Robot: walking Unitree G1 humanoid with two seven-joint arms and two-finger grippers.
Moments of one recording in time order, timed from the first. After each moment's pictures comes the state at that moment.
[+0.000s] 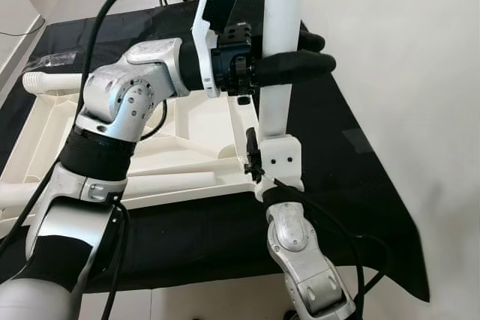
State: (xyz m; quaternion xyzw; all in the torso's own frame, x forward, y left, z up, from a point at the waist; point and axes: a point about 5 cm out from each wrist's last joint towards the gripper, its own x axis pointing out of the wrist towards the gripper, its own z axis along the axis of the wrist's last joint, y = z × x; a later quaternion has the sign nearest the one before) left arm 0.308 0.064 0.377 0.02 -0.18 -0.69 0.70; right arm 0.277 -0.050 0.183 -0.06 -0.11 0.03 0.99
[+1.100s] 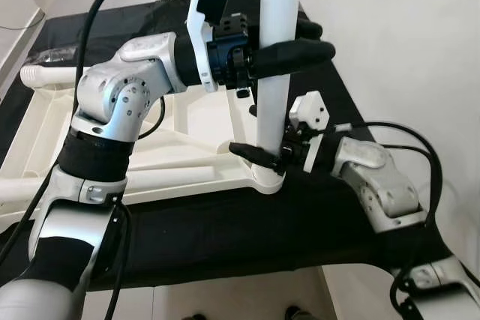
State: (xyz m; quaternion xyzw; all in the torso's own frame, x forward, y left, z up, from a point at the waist) left arm 0.302 0.068 0.384 0.03 -0.20 -0.69 0.70; right arm 0.330 -0.124 0.236 -0.07 -0.08 0.55 0.83
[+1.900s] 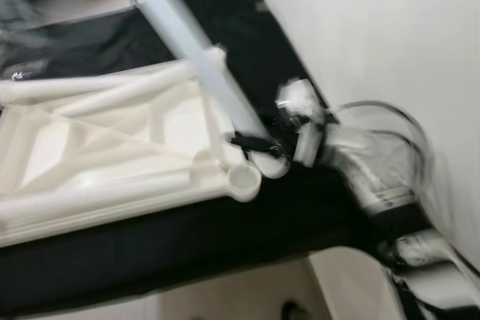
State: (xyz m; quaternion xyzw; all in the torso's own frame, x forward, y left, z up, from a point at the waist) left arm 0.254 0.408 0.421 -0.06 -0.29 -0.24 0.92; right arm 0.343 -0.169 0.217 -0.10 -0.06 0.47 0.88
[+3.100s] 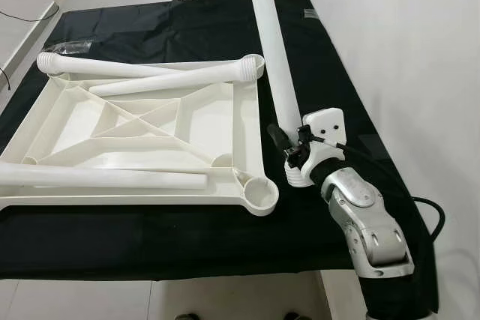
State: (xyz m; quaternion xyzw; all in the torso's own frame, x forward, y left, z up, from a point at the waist) left arm 0.295 0.387 0.410 -0.10 -0.27 -0.20 0.94; right arm 0.314 -0.129 0.212 -0.05 -0.07 0.16 0.98
